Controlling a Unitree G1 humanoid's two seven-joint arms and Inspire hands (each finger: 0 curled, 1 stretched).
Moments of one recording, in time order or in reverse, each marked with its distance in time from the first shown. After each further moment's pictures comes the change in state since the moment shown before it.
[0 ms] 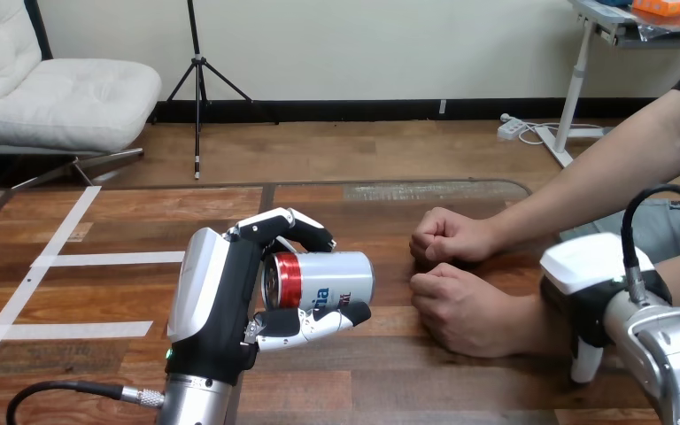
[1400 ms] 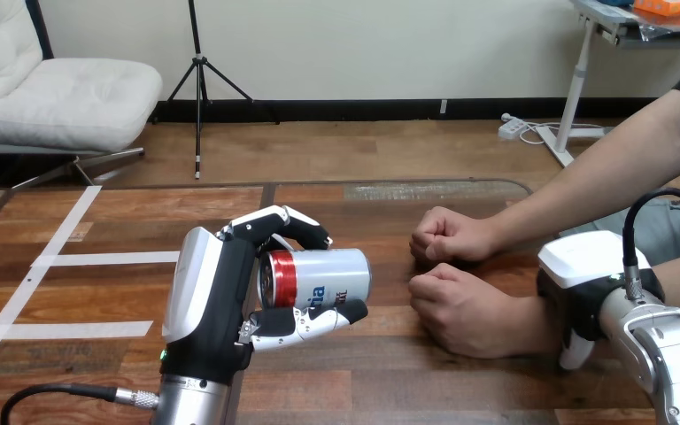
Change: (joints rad) left arm 0.005 0.001 0.013 0.000 -0.013 -0.029 0.000; right arm -0.043 0.006 0.040 0.115 0.074 0.026 -0.136
